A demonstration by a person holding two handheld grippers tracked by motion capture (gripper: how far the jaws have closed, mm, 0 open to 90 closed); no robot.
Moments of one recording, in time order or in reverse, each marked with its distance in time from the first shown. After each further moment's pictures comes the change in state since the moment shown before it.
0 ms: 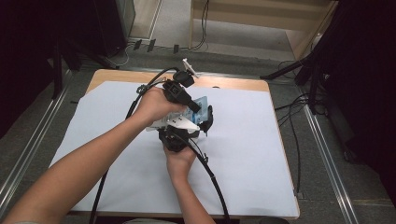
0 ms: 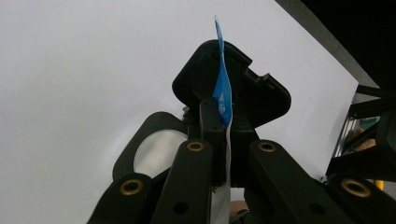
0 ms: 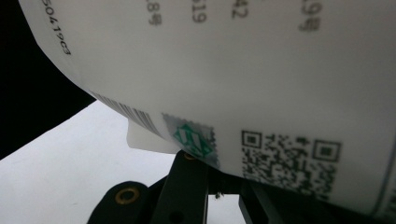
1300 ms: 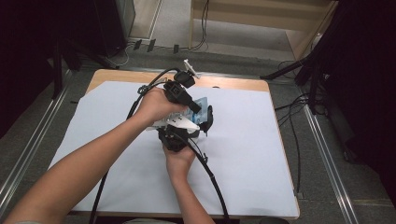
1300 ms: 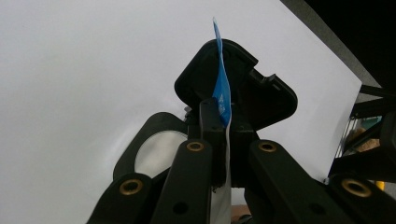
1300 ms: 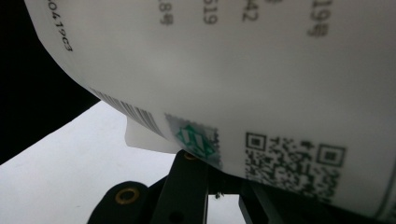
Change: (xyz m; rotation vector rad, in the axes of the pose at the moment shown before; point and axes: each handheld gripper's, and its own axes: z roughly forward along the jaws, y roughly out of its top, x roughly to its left) left arm 0.001 0.001 0.005 0.010 0.008 0.000; right arm 0.001 0.001 0.001 0.000 0.004 0.018
